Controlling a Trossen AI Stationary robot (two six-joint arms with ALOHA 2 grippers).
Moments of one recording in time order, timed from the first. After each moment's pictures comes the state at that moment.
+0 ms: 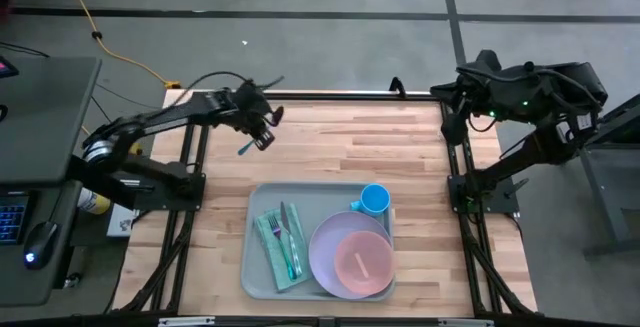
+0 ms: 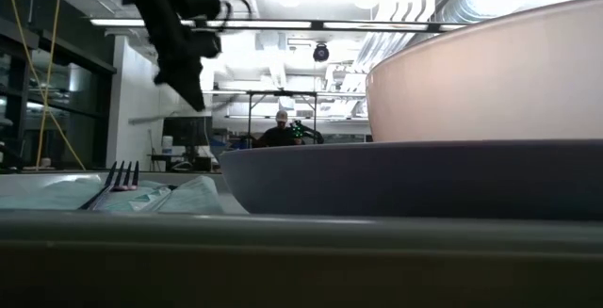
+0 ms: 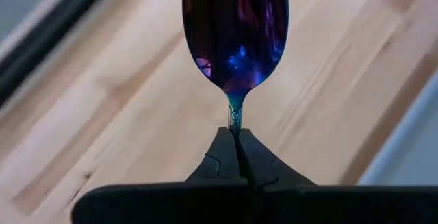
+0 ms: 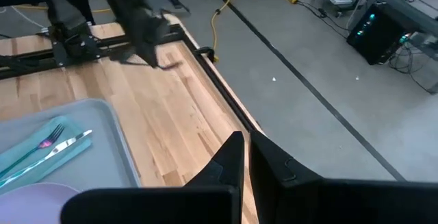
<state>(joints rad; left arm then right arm) 0.58 1.30 0.98 -0.73 -0.01 -0.10 0.12 1.34 2.24 -1.57 0.62 0.29</state>
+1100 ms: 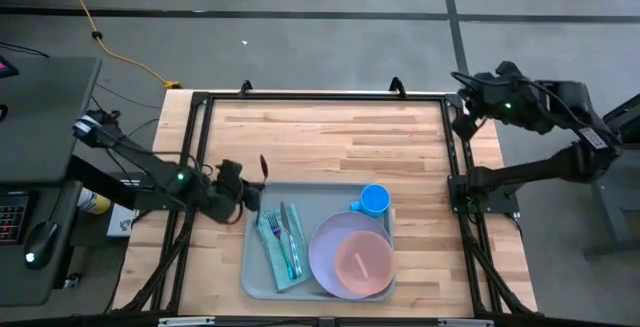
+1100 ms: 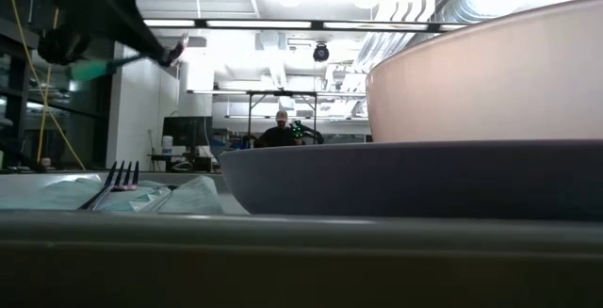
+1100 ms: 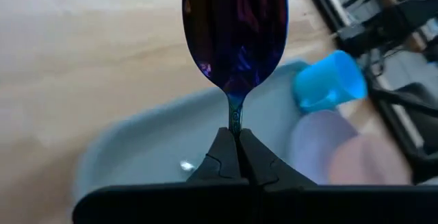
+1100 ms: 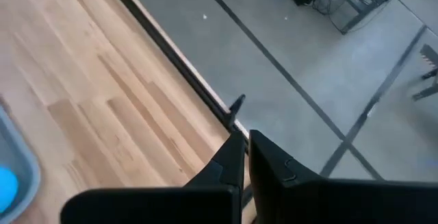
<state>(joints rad) -0.52 0.98 0.68 -0.58 -0.75 -1.48 -0.20 0.98 1.64 -1.50 0.63 0.16</state>
